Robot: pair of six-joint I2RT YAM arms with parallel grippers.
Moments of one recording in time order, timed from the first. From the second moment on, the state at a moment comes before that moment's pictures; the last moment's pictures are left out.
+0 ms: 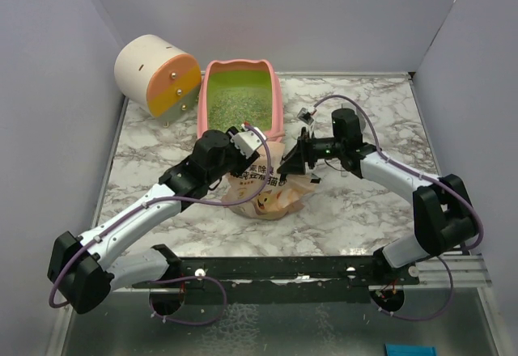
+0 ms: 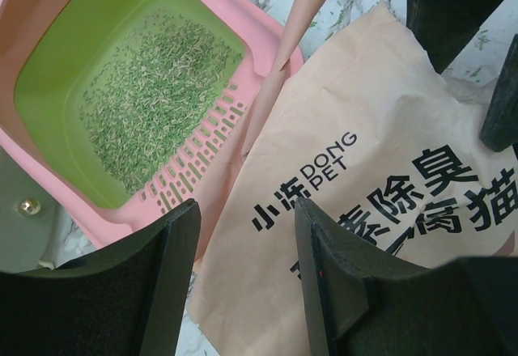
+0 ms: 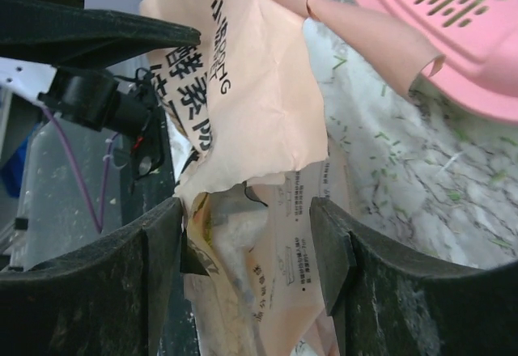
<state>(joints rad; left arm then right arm) -0.71 1.10 0.85 -0.17 -0.07 0.32 0.42 1.49 0.88 0.14 -0.97 0.21</state>
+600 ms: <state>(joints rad) -0.71 1.10 0.85 -0.18 0.22 0.29 0.42 1.51 0.86 0.21 -1.18 0.45</state>
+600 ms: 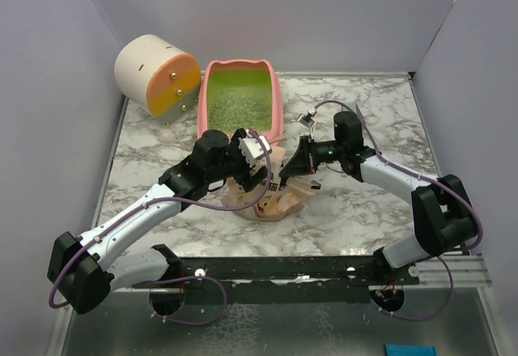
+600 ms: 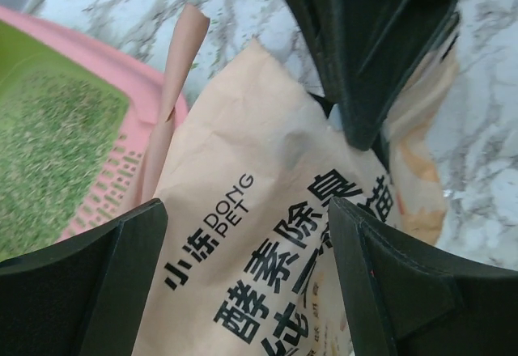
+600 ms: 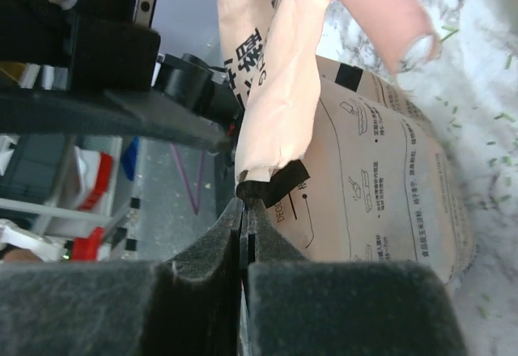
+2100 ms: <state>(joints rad) -1.04 1.20 0.81 -0.23 -0.08 0.78 0.45 1.57 0.67 0.49 -1.28 0.70</state>
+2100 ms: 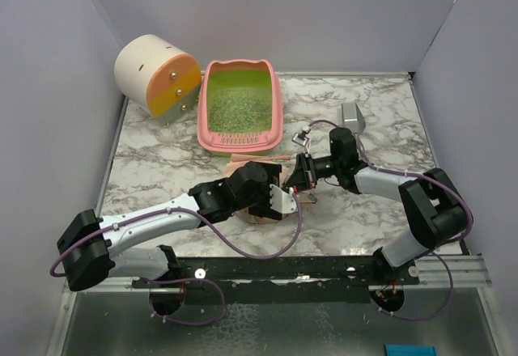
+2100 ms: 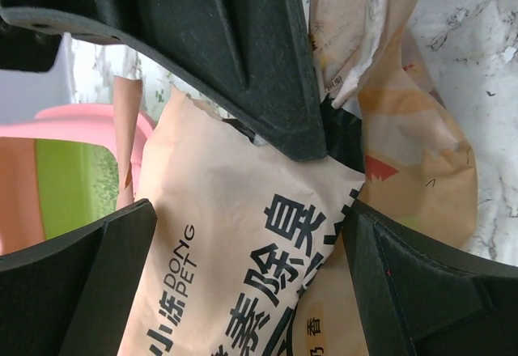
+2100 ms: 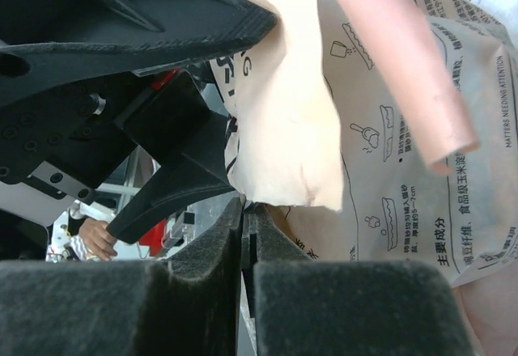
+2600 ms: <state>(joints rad) -1.04 1.23 0.88 -0.36 0.02 0.90 0.45 1.54 0.67 0.46 -1.28 0.70</state>
